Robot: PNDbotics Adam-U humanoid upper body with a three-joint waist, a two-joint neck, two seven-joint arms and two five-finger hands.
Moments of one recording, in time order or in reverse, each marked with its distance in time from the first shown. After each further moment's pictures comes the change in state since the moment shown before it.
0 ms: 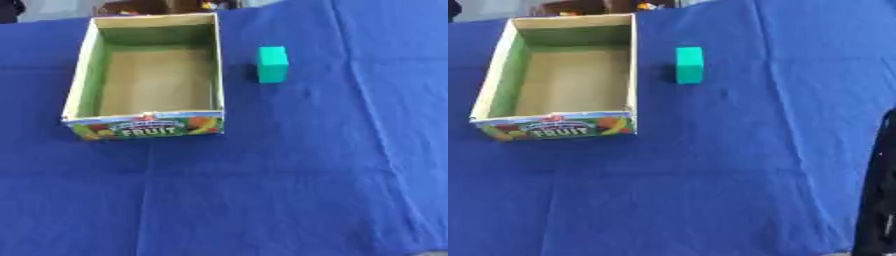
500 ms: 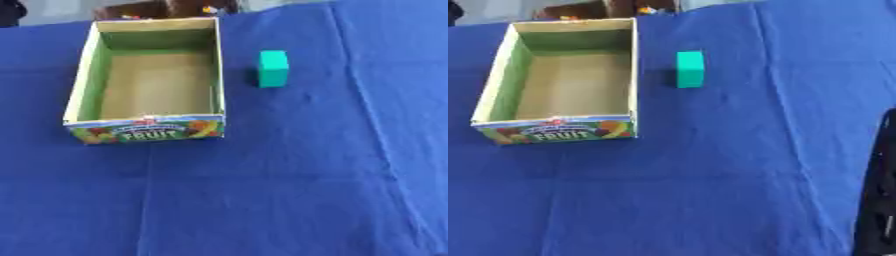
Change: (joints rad) left arm 0.000 0.000 -0.006 0.000 0.000 0.003 -0.003; right arm -0.109 -0.015 0.023 0.060 0.075 -0.019 0.058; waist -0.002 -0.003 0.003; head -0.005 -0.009
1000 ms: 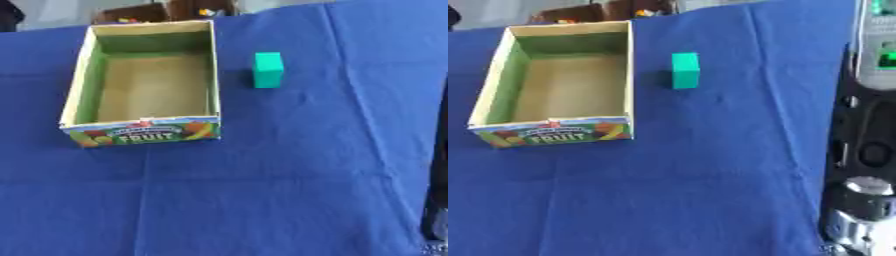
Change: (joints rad) left arm 0.007 -0.005 -0.006 0.000 0.002 0.001 -0.009; right arm -0.233 -0.003 0.054 0.282 0.262 -0.096 0.130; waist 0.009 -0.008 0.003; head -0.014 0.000
